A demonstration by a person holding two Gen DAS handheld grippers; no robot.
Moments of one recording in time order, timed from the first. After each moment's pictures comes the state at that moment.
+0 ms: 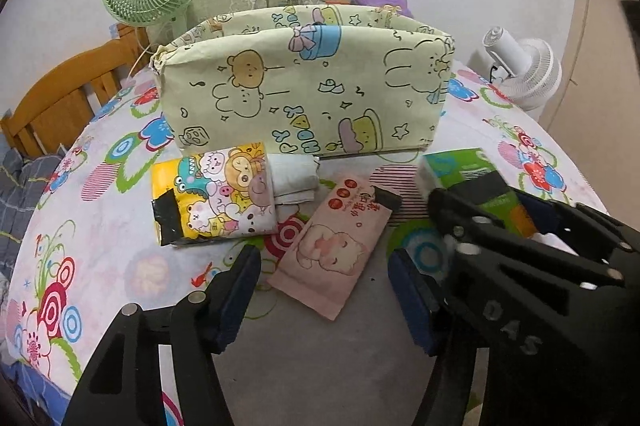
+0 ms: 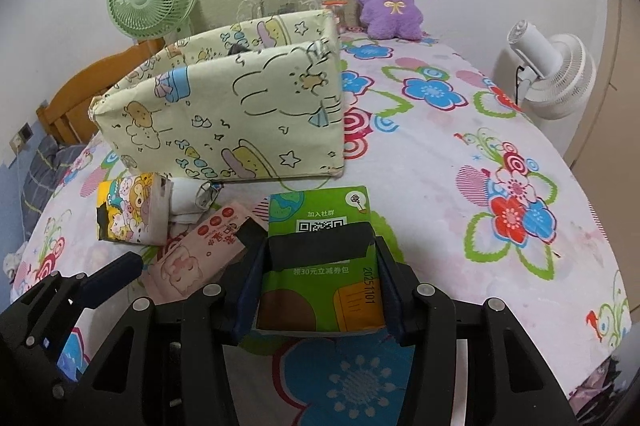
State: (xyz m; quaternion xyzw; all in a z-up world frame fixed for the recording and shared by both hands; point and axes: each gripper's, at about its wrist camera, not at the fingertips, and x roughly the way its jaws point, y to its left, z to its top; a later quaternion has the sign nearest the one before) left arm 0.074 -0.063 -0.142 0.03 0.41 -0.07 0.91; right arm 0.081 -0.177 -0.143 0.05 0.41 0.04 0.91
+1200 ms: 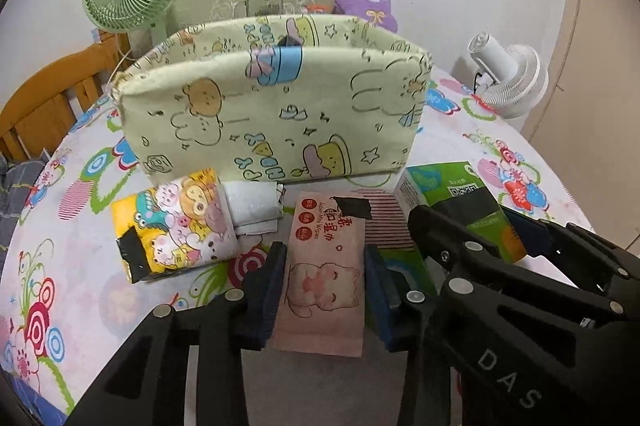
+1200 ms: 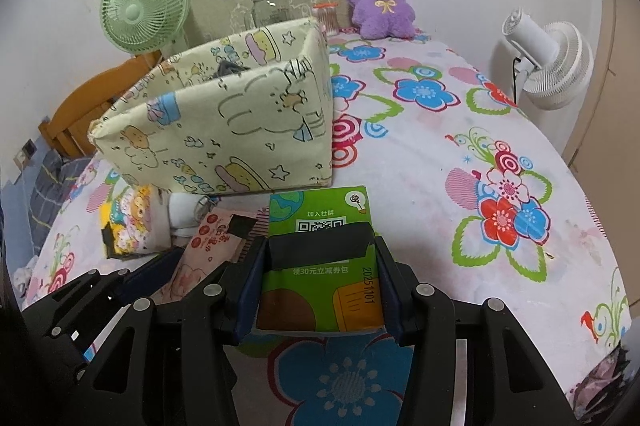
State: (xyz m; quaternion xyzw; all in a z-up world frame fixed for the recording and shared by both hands) left arm 0.083 -0.077 -0.131 0.02 0.40 -0.10 0.91; right arm 0.080 -0.187 -0.131 0.07 0.41 0.04 0.91
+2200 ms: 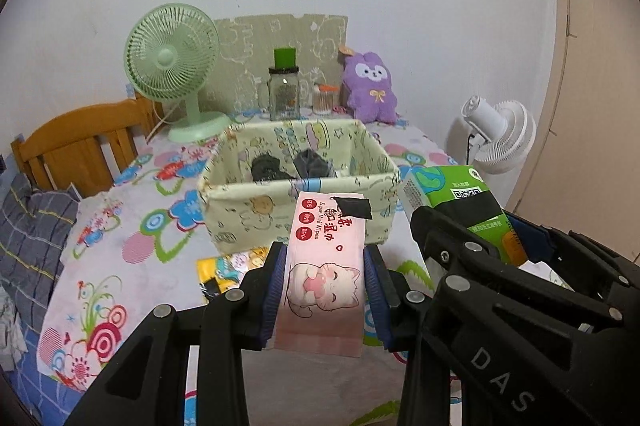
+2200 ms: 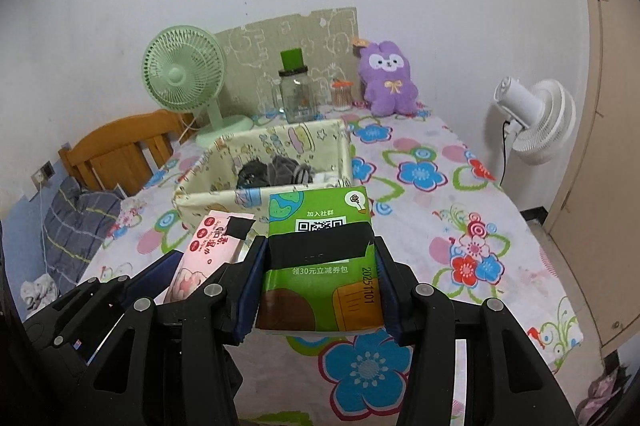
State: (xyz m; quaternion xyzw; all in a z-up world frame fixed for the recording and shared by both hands) left arm 0.035 -0.062 -0.045 0.01 0.31 -0.08 0.95; right arm 0.032 -0.171 -0.039 0.06 0.31 0.04 0.95
